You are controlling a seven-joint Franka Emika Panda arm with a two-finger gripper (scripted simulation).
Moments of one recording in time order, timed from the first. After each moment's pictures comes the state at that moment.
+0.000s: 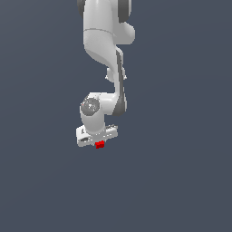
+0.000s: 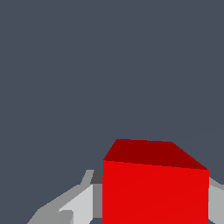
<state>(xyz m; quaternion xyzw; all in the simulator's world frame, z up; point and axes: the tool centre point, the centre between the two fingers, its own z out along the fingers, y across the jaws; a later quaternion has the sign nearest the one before) 0.019 -0.091 0.020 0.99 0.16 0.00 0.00</state>
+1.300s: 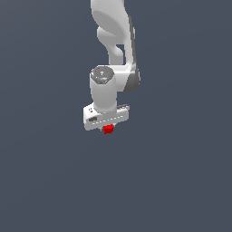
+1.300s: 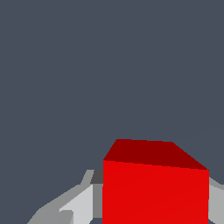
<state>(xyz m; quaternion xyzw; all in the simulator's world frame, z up) -0.010 -0.041 0.128 0.99 0.16 0.00 0.00</state>
